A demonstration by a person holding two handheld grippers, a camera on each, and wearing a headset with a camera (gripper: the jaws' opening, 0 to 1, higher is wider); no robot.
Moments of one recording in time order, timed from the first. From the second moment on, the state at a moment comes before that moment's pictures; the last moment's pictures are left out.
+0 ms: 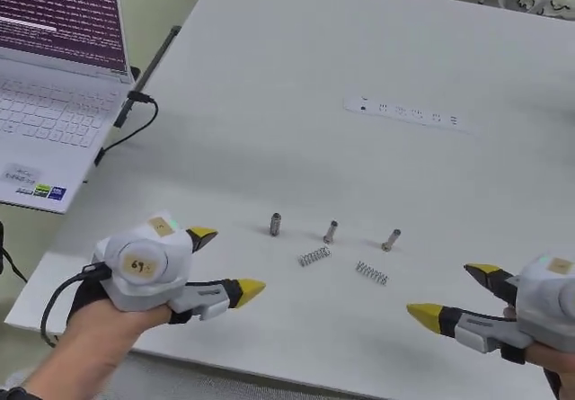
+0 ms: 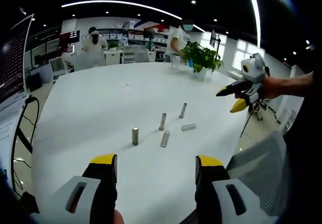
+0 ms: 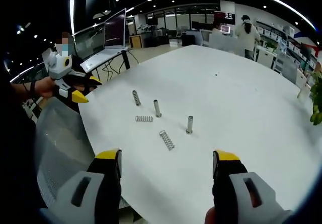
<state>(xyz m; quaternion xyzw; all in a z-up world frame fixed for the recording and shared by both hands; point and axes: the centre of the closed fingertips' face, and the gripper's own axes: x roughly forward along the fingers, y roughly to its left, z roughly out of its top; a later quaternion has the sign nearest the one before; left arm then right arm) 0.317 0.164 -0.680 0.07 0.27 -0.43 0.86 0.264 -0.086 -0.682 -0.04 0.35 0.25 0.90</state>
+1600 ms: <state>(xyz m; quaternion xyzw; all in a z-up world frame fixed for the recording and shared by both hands) 0.339 0.082 -0.730 0.11 0.31 -0.51 0.80 0.246 -0.101 -0.683 -0.02 0.36 0.23 0.90</state>
